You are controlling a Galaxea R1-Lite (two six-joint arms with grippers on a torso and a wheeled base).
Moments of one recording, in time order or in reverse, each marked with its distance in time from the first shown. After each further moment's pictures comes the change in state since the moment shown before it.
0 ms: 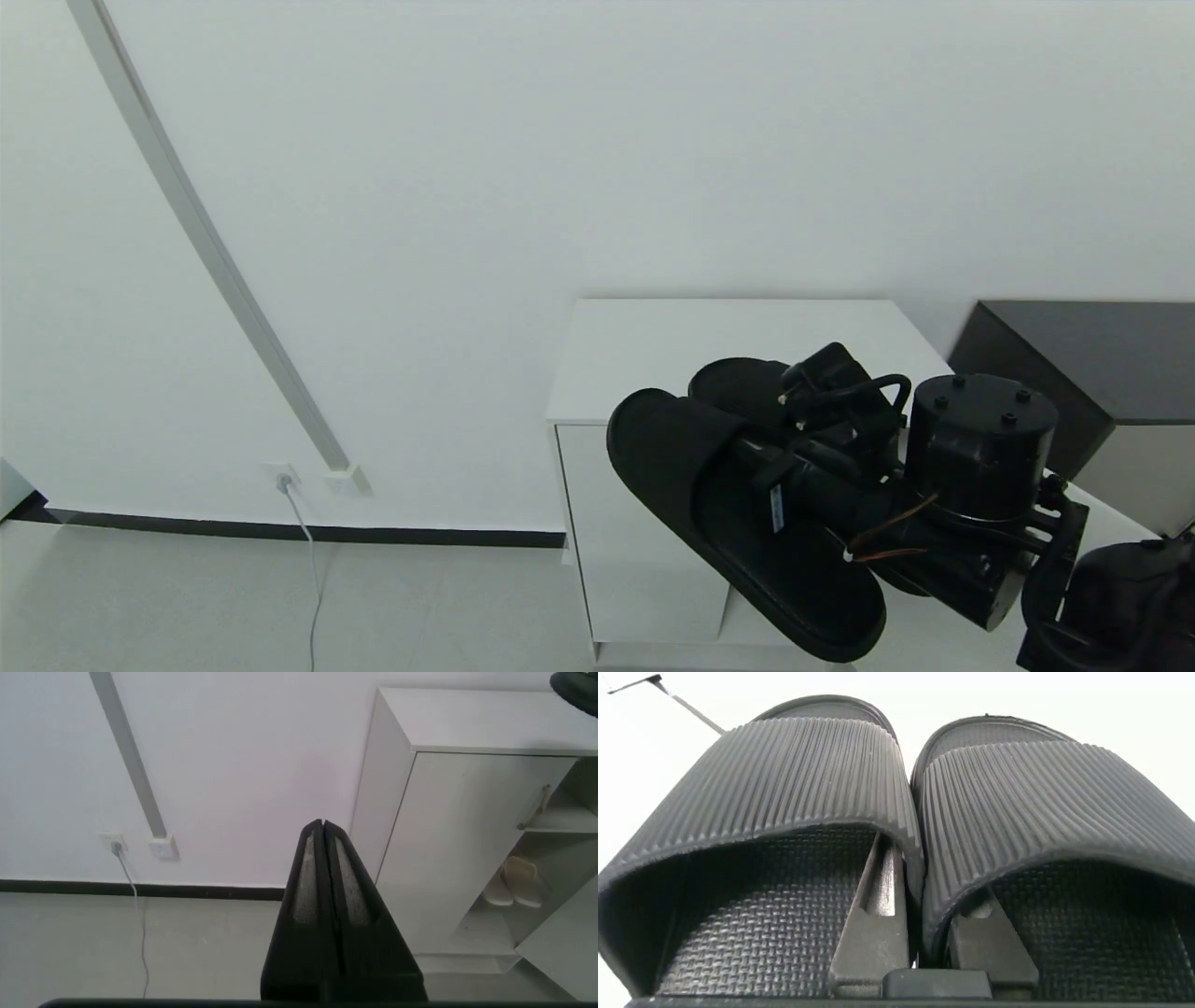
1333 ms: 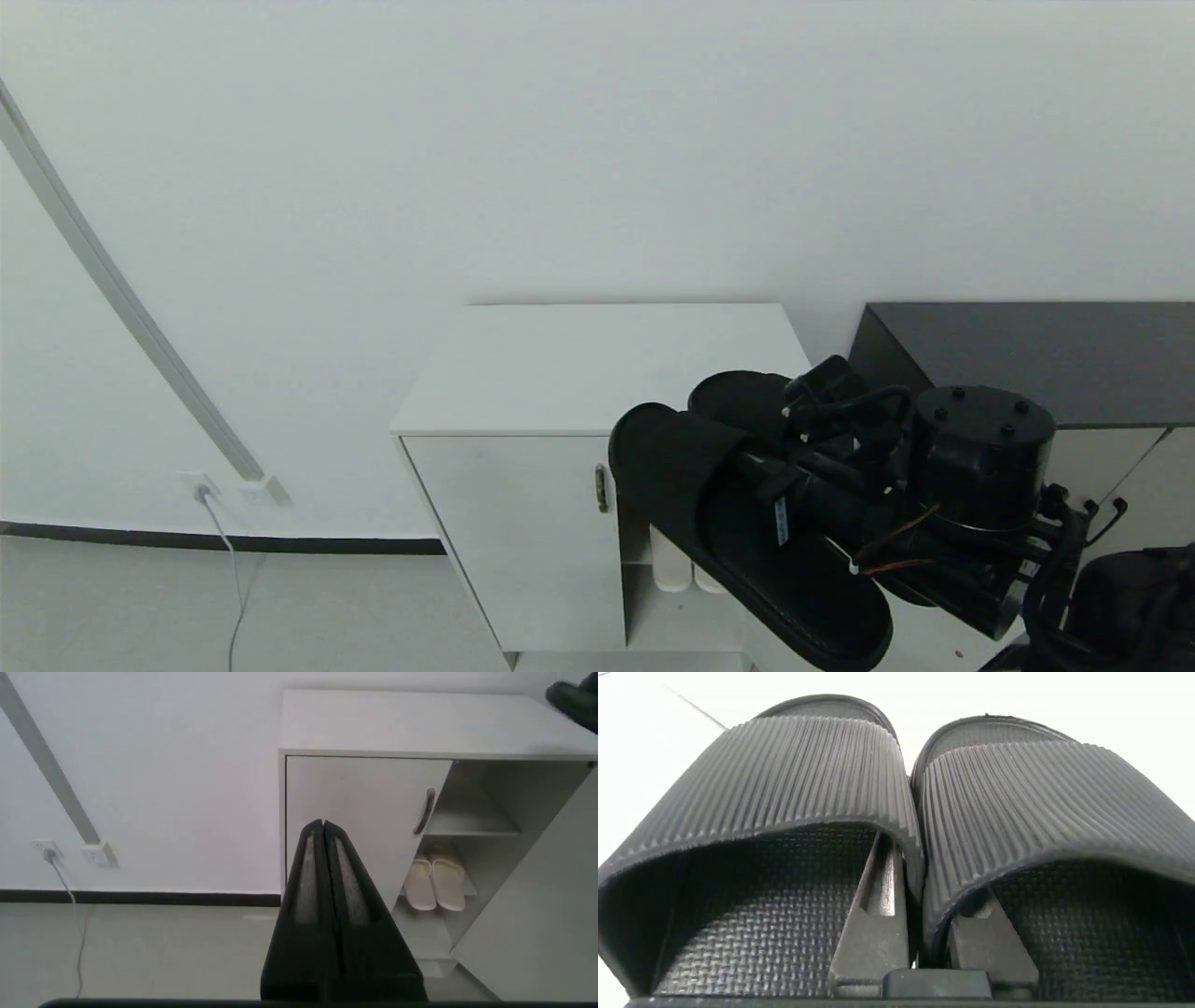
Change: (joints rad) left arm 0.000 0.000 0.000 0.001 -0.003 0.001; right arm 0.000 0.003 0.029 -0.006 0.028 0.014
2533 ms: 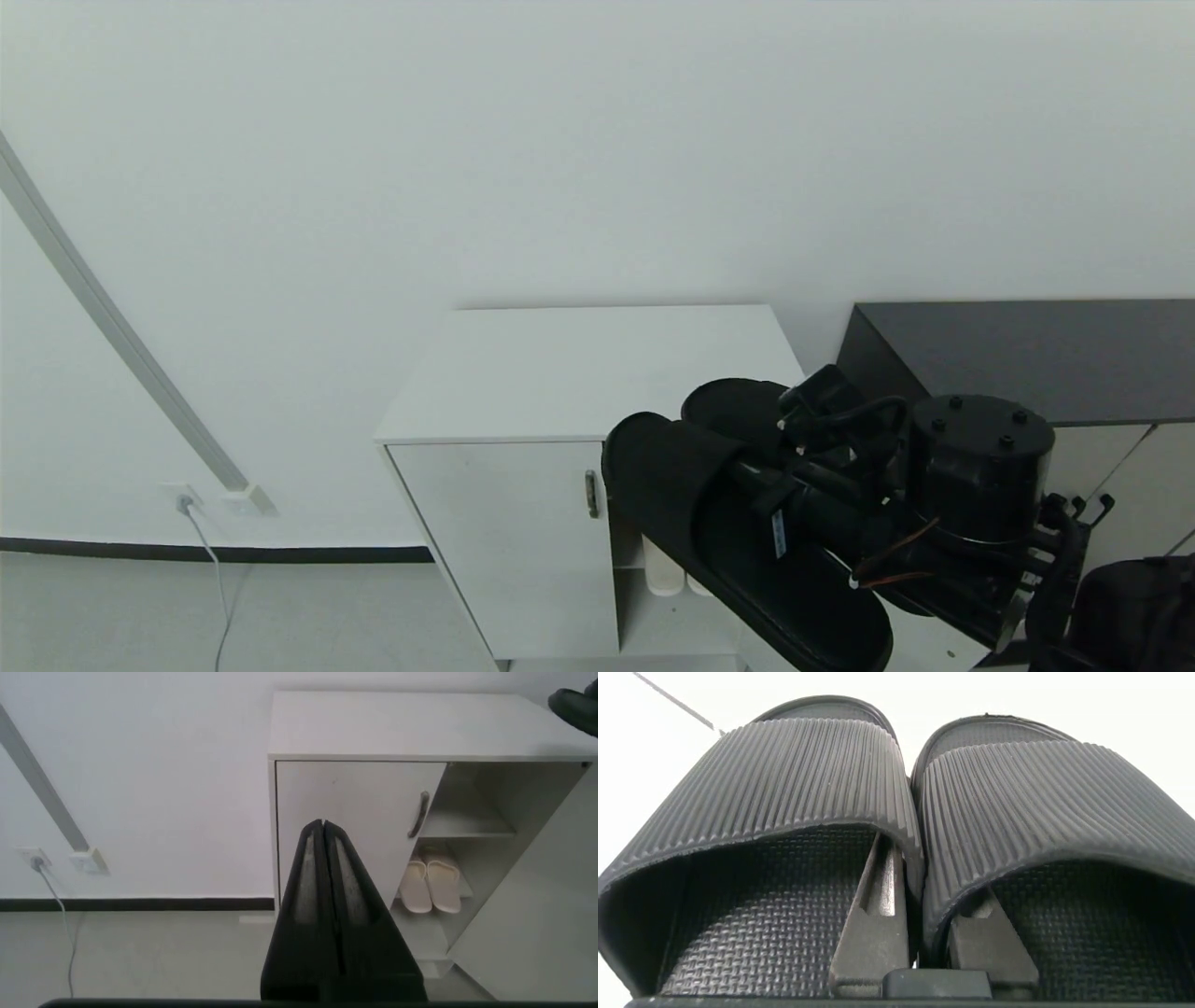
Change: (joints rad) left arm 0.000 0.000 0.000 -0.001 0.000 0.000; right arm 0.005 0.000 0.015 -0.002 0.004 -0.003
